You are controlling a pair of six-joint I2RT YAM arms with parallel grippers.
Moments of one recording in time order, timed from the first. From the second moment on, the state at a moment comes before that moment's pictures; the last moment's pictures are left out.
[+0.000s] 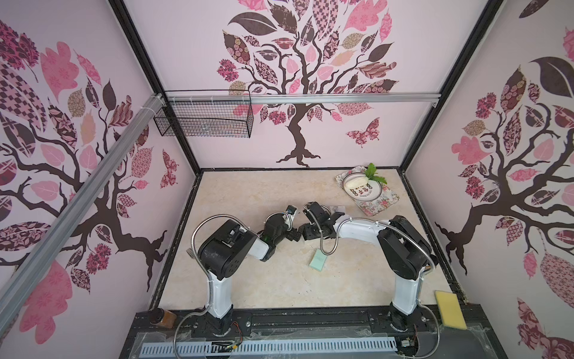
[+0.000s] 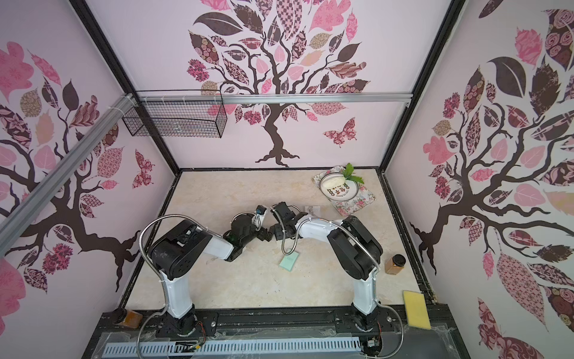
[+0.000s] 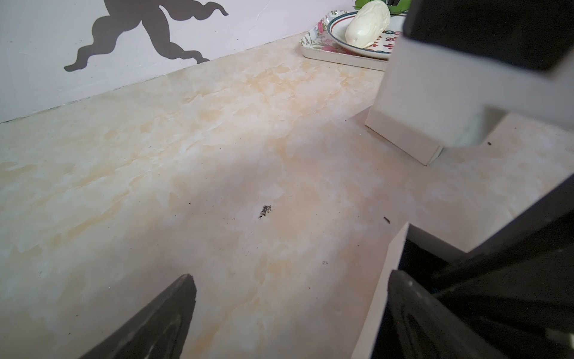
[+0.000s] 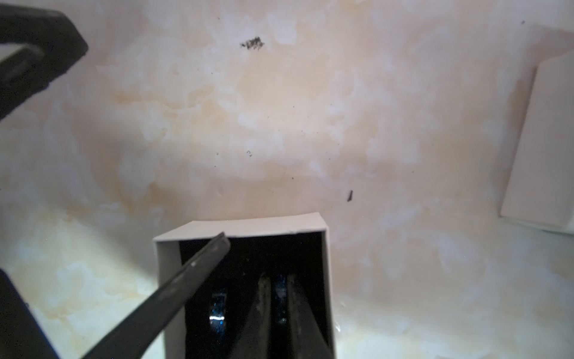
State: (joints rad) left arm -0.57 1.93 0.69 0.85 0.04 0.04; right arm 0.73 1.91 1.20 -0.35 0.13 0.44
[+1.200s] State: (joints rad) left arm -0.57 1.93 0.69 0.85 0.05 0.04; right arm 0.72 1.80 1.02 -0.15 0.04 0.45
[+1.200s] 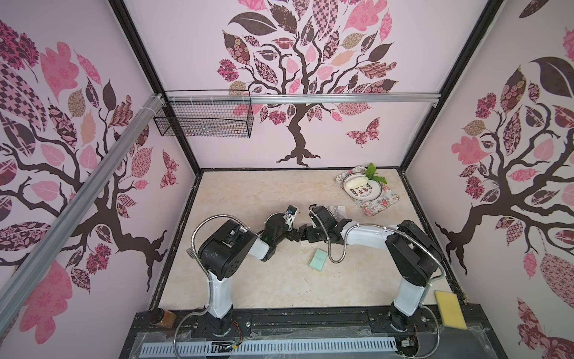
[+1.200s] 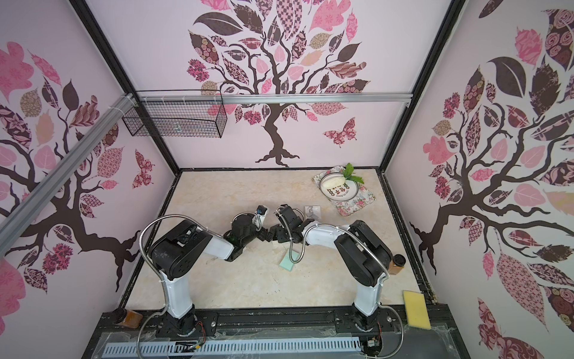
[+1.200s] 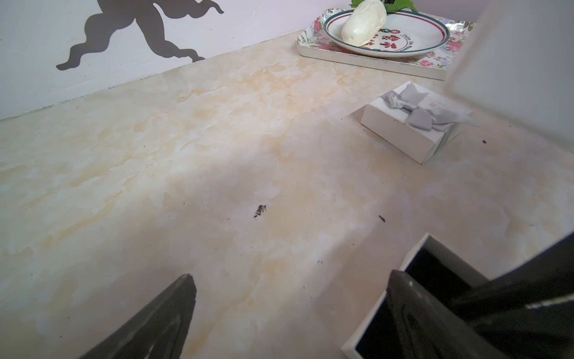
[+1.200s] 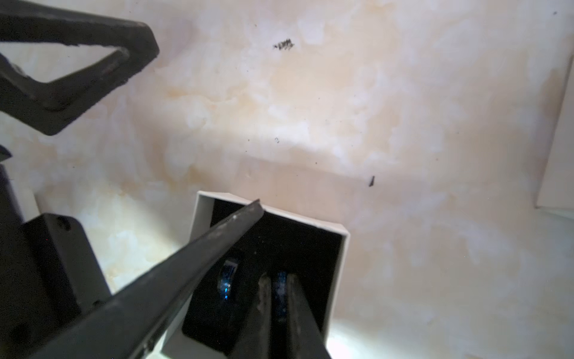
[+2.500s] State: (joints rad) left arm -0.56 1.67 0.76 0.25 0.15 -0.02; right arm 0.72 1.77 0.95 -0.04 -0.02 0.45
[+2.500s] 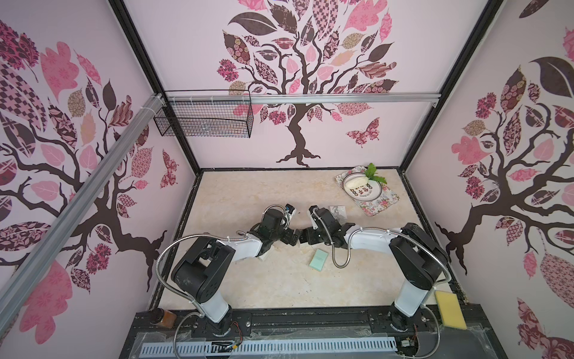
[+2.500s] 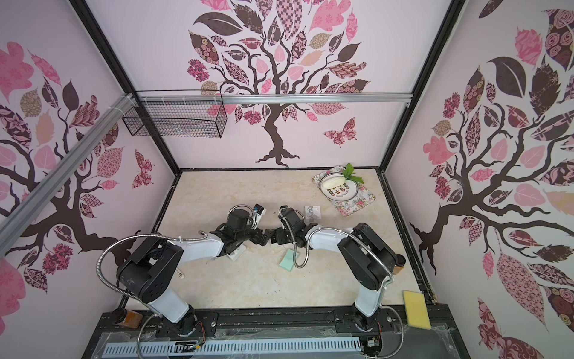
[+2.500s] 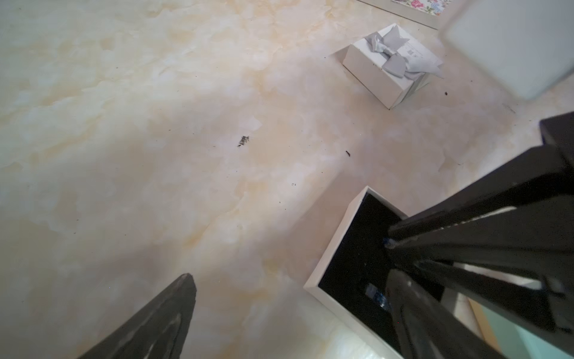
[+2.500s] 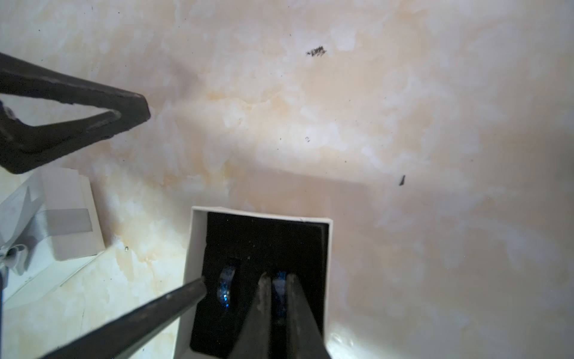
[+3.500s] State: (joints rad) left arm -0.58 1.82 0.89 0.12 0.14 -0.02; right arm 0.72 1.77 0.93 -0.02 -0.05 0.43
